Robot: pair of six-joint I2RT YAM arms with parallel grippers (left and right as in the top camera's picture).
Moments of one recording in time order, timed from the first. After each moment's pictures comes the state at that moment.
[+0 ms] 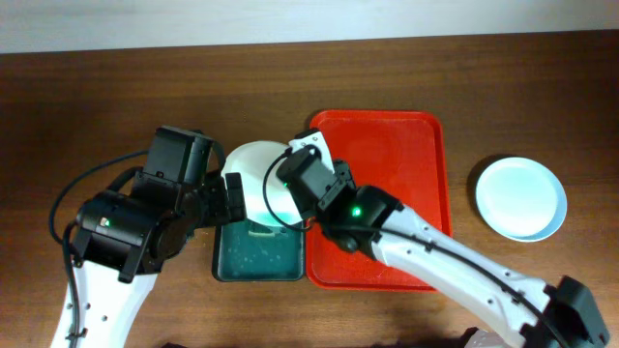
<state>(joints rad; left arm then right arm) -0.35 1.22 1.46 -1.32 -0.15 -0.41 0.85 1.56 1.25 -0.58 0.45 0.31</state>
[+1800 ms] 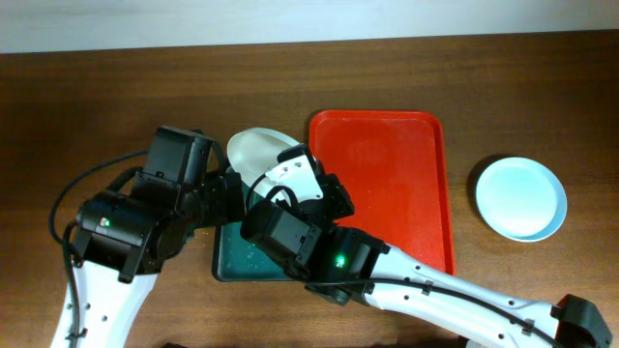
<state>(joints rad) -0.35 1.22 1.46 -1.32 -0.15 -0.41 1.08 1.52 1.27 -0.57 1.02 0.28</state>
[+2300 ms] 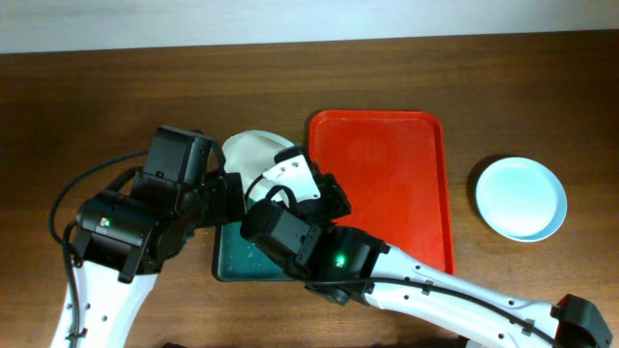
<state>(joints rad) -0.35 1.22 1.46 -1.32 -0.15 -0.41 1.07 1.52 1.27 -0.56 0.98 0.27</state>
